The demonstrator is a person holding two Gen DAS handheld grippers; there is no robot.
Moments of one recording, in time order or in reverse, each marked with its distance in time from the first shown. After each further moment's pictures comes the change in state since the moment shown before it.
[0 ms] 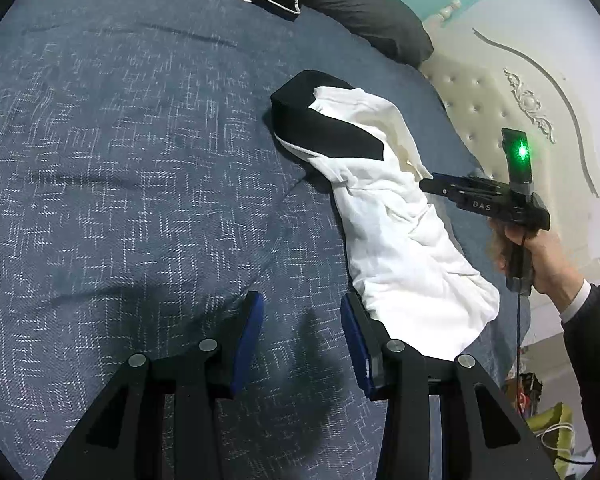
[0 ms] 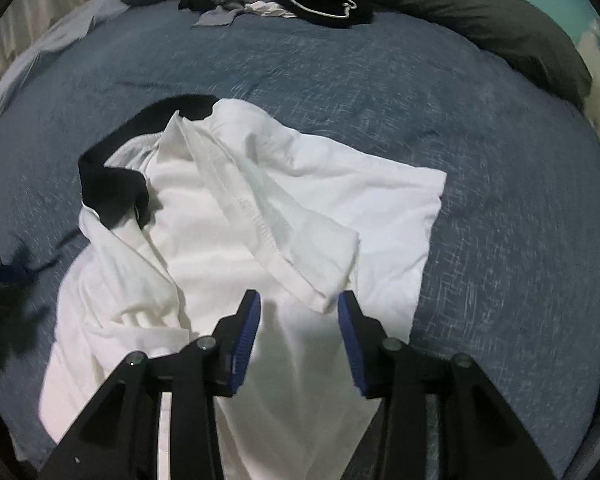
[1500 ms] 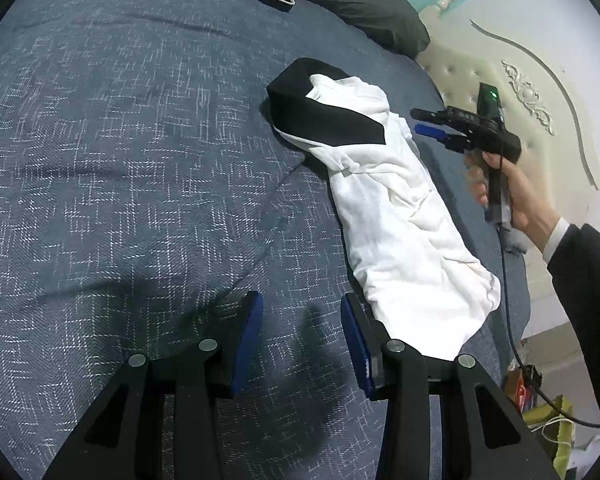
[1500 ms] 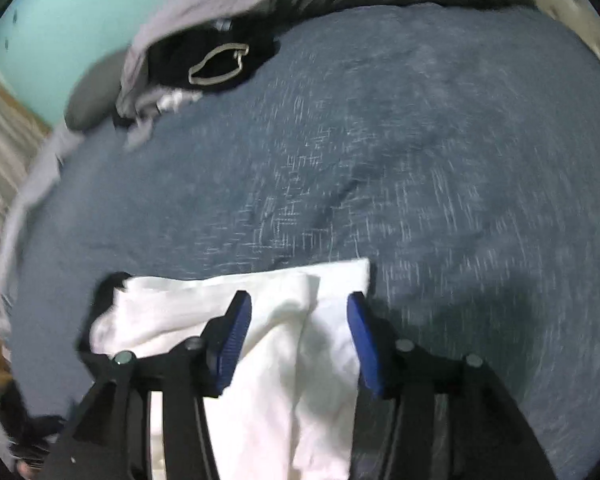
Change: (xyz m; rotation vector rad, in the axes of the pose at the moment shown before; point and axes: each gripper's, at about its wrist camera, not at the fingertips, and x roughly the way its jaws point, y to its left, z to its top) left arm 0.007 -0.002 -0.003 0.014 0.028 -0.011; right arm 0.024 -0.115 0.049 0.428 -0.113 0.233
